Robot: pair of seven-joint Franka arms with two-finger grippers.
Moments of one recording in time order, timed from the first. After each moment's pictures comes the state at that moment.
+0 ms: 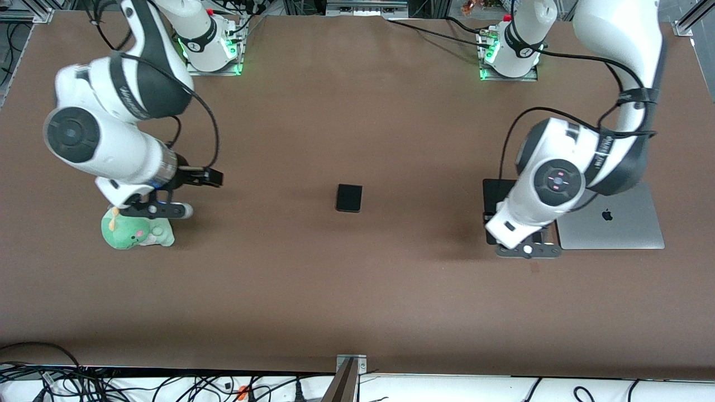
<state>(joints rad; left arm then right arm) -0.10 0.52 -0.16 -1.50 0.22 1.90 -0.31 0.28 0.36 0.02 -1.55 0.07 1.76 0.32</state>
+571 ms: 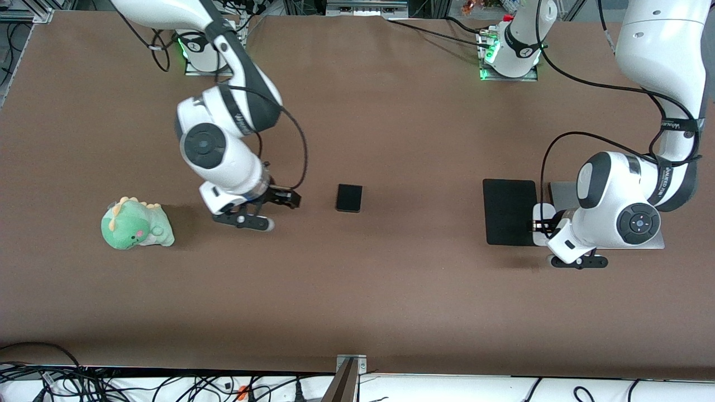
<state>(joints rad) 0.09 0.59 -0.17 -1.62 0.08 1.97 -0.13 0.49 0.53 0.02 -1.55 0.08 2.11 0.68</state>
